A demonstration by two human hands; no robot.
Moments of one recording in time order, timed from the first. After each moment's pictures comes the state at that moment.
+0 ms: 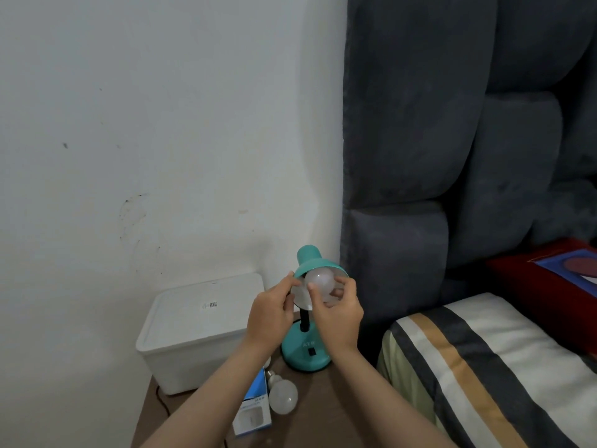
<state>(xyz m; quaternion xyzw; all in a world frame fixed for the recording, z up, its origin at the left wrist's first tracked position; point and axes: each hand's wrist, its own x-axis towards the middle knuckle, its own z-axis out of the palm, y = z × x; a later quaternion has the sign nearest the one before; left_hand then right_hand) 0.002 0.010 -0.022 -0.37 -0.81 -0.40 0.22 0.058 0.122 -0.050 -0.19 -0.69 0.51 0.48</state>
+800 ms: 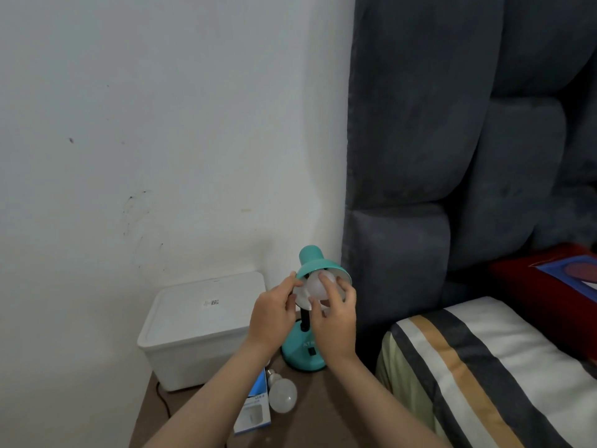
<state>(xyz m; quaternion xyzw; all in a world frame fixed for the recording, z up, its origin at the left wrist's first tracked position) 0.009 0.008 -0.019 -0.37 -0.81 -0.41 0.21 0.055 0.116 -0.067 -0.14 -0.78 0.39 0.48</state>
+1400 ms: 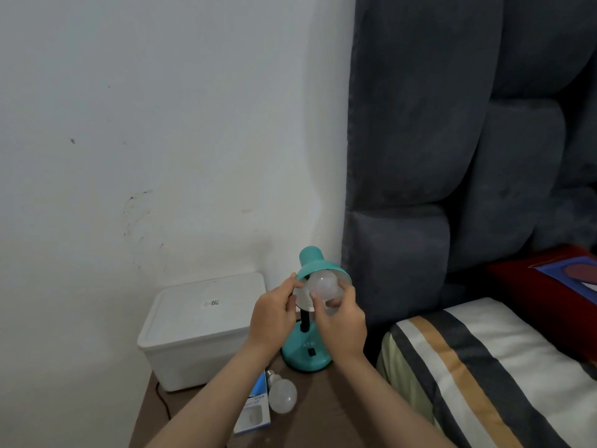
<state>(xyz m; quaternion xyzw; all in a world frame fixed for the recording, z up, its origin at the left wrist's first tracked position) 0.007 0.010 -0.022 -0.36 -0.81 -0.42 0.21 0.066 0.124 -0.058 -0.23 -0.78 0.40 0.43</state>
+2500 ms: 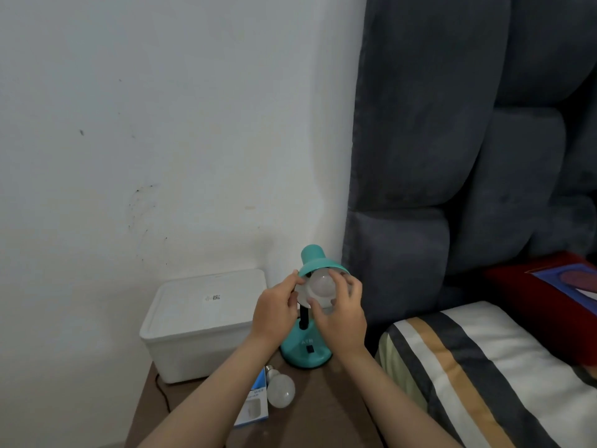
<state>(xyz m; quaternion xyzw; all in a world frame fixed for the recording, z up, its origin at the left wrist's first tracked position) 0.006 0.010 -0.024 -0.36 -0.80 -0.42 0.21 0.070 0.127 -0.053 -0.14 -0.84 0.30 0.44</state>
